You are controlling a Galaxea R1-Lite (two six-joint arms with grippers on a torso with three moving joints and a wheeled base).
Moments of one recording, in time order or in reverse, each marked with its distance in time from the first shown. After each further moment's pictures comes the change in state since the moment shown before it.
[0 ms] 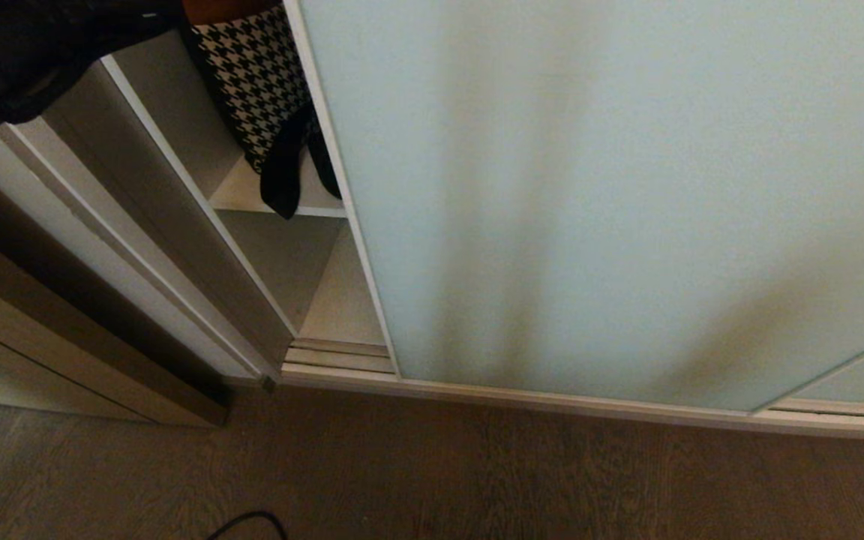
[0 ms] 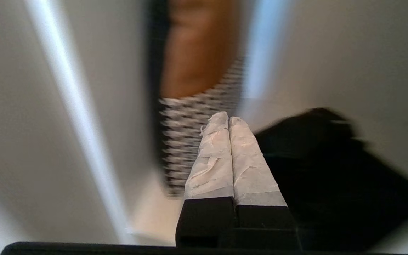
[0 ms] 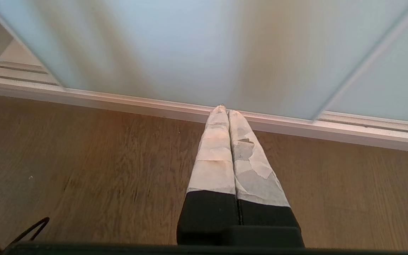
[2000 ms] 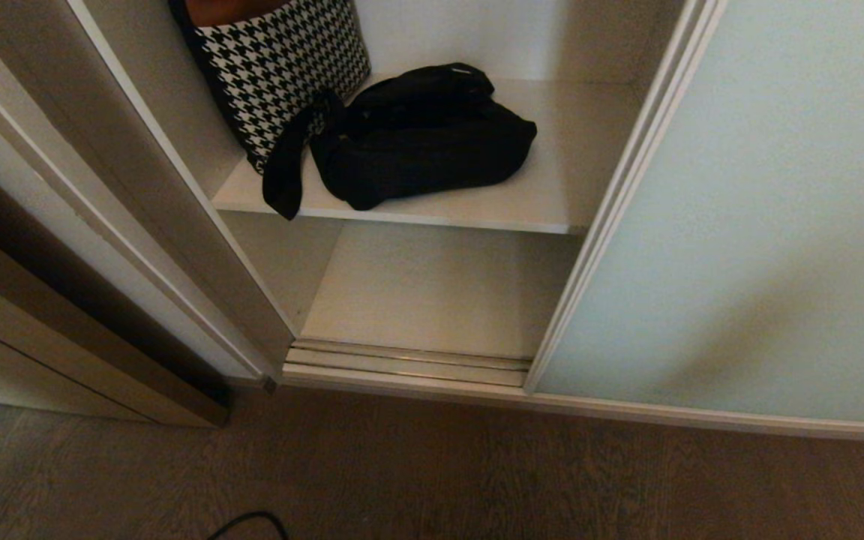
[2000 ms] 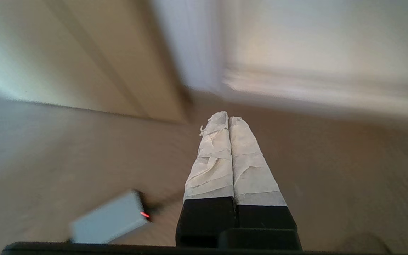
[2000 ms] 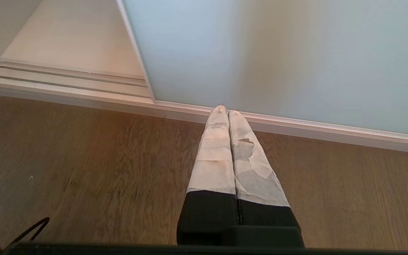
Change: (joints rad) left arm 0.201 -1.516 1.401 0.595 -0.153 0.037; right arm 0.000 0.000 0.000 0.000 0.000 0.000
